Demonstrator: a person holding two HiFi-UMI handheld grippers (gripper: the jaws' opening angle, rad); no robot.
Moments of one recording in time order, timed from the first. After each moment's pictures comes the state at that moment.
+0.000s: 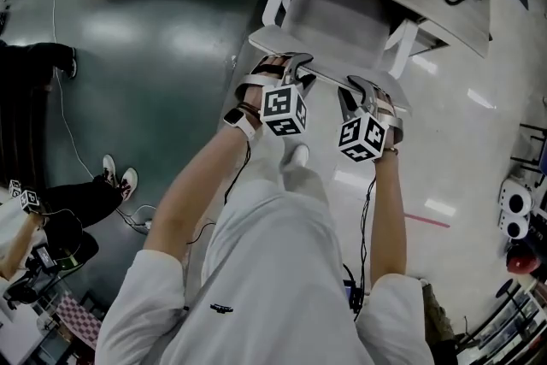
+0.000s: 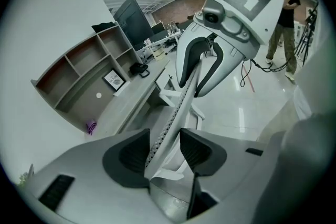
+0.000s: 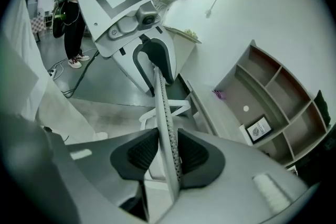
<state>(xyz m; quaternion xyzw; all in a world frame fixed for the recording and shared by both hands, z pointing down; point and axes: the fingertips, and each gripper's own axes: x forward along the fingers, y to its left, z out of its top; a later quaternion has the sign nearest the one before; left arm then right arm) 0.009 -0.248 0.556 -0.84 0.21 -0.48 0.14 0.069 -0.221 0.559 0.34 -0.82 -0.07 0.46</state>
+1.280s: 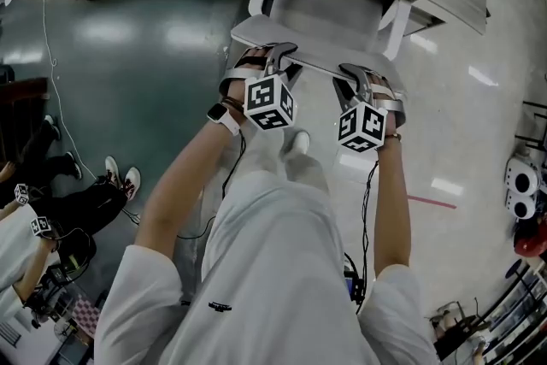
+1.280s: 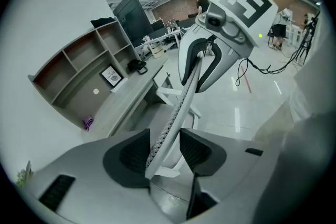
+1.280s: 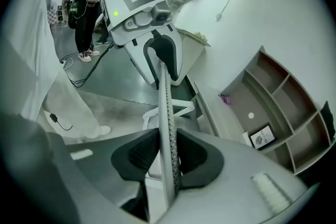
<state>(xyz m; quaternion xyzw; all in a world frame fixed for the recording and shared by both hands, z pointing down) 0.008 -0.245 0.558 -0.84 0.20 -0.49 0.13 0.080 -0.215 0.566 0.30 -0.83 -0.10 0.47</state>
